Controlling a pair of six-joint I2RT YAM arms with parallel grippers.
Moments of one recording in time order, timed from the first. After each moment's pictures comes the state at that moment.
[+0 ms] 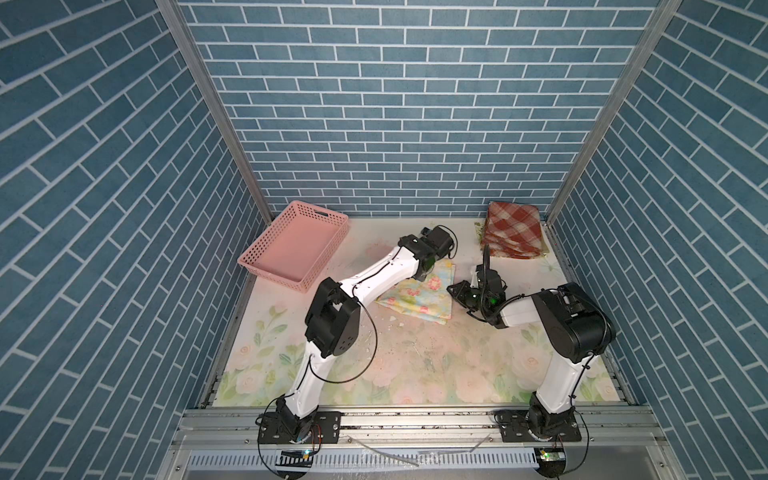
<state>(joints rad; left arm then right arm) -0.79 2.16 1.99 -1.05 -0.56 -0.29 0.39 1.85 0.68 0.56 -0.31 0.92</state>
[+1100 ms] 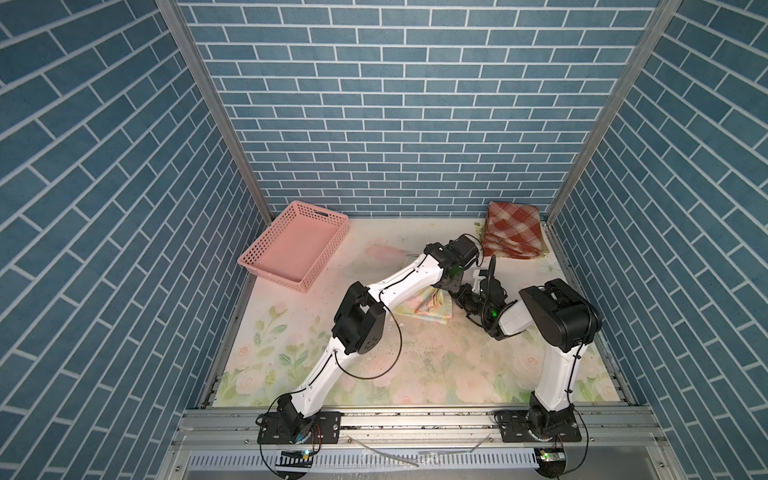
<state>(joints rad) -0.88 2.39 2.26 -1.04 -0.20 -0.49 0.40 1.96 0.58 0.94 -0.32 1.09</state>
